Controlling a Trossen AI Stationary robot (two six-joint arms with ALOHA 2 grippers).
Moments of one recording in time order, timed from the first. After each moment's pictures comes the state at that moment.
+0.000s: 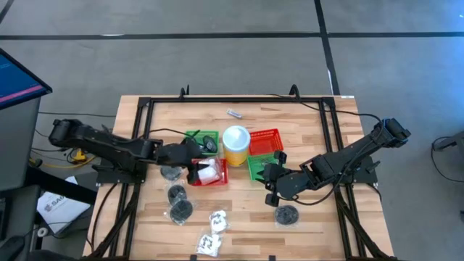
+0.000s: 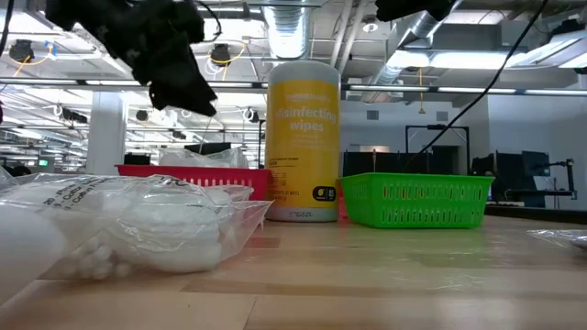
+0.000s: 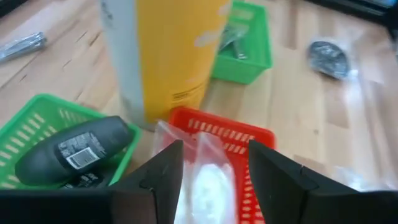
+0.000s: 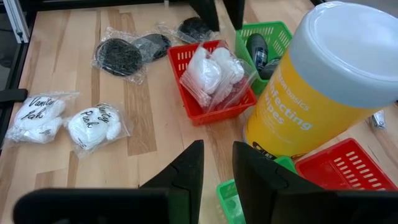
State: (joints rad) left arm -0.14 1.12 0.61 -0.14 -0.26 -0.37; right arm 0.48 1.43 1.18 -0.56 0.57 0.44
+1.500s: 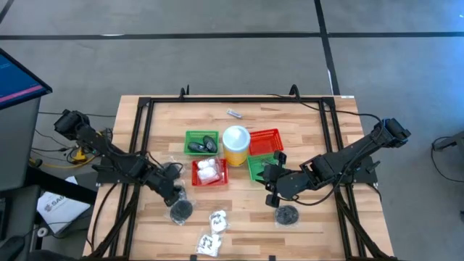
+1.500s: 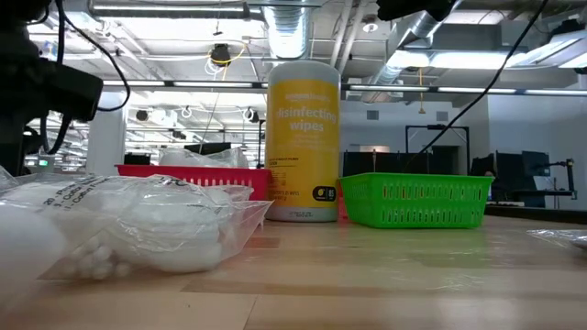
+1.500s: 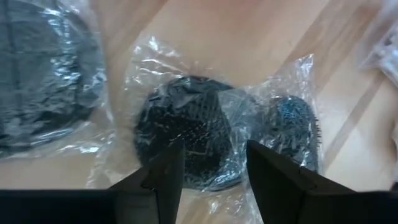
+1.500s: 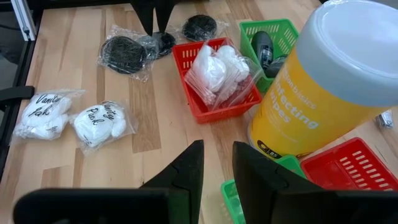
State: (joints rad) left arm -0.53 1.09 0.46 -0.52 -0.09 -1.24; right arm 0.48 1.43 1.18 -0.56 0.55 0.45
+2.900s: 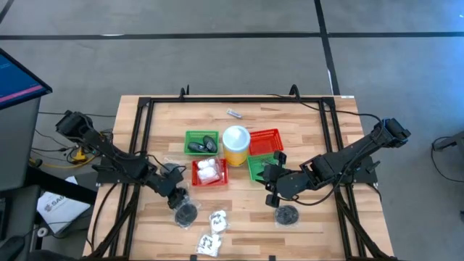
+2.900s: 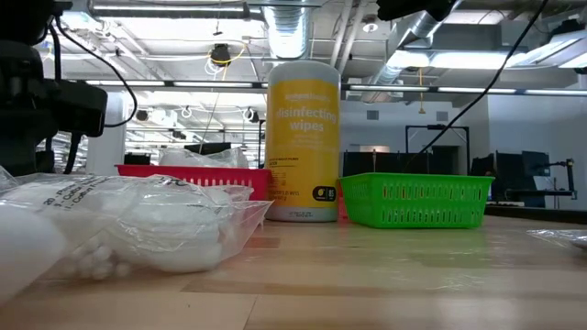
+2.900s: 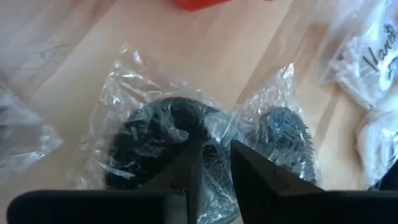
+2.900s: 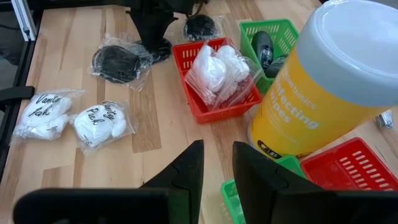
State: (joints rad) left arm -0.53 1.15 0.31 -0.11 -0.10 -1.19; right arm 0.48 1.43 1.18 -0.56 0.55 0.45
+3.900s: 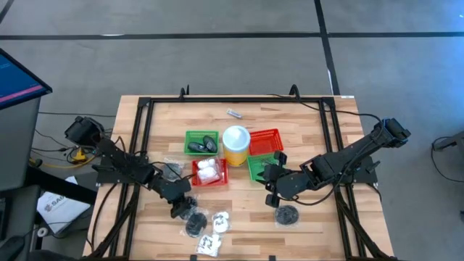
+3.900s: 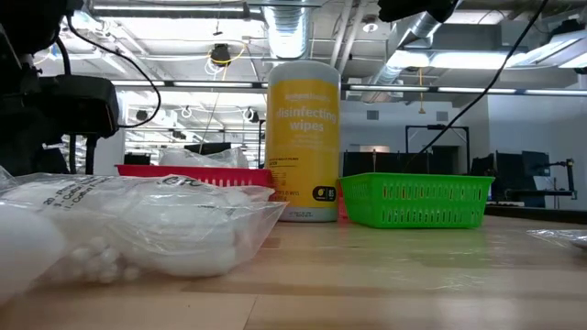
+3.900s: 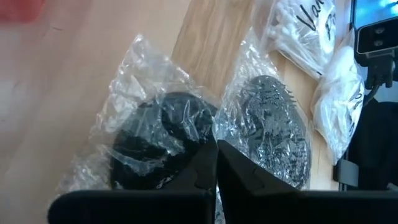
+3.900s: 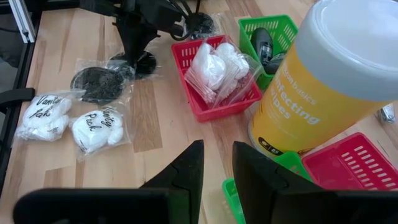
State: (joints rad) left arm -0.53 1.38 0.31 0.27 0.01 -0.98; right arm 0.48 1.43 1.18 -0.57 0.55 0.47
